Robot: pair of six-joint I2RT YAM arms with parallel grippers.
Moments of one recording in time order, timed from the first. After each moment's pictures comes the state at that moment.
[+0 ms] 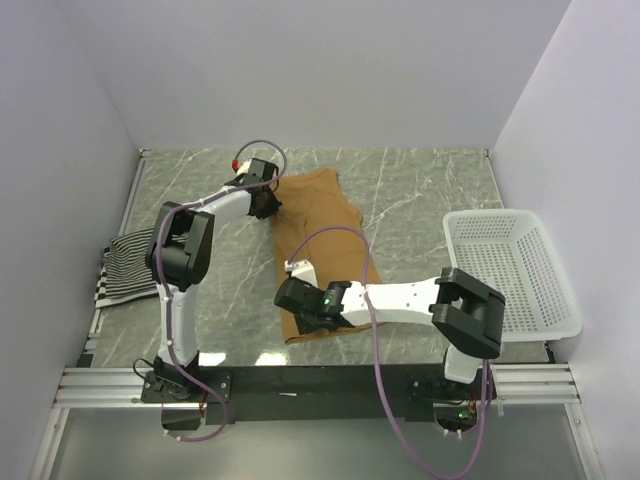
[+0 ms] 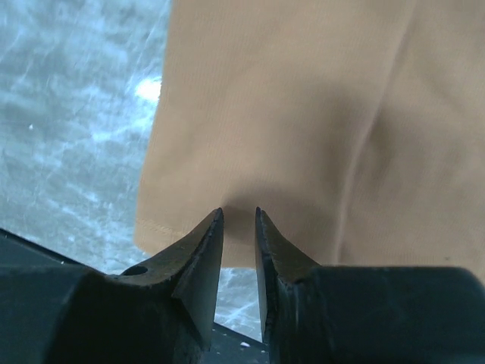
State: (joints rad) left arm -0.35 2.09 1.46 -0.30 -0.17 -0.83; right arm 1.22 1.71 1.05 -0.45 0.29 0.77
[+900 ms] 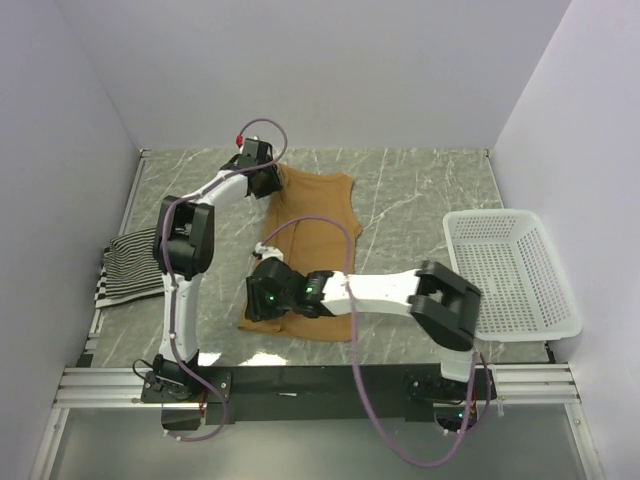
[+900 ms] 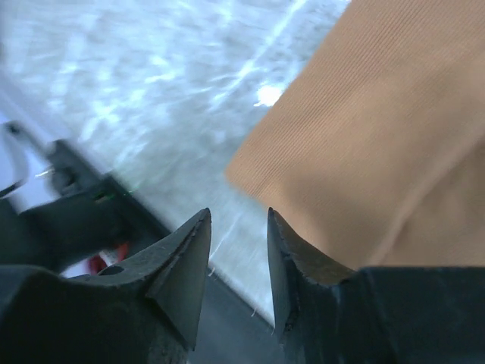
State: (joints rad) left arm -0.29 2.26 1.77 -0.33 -0.07 -0.63; right arm 1.20 1.90 1.25 -0.14 0.03 0.85
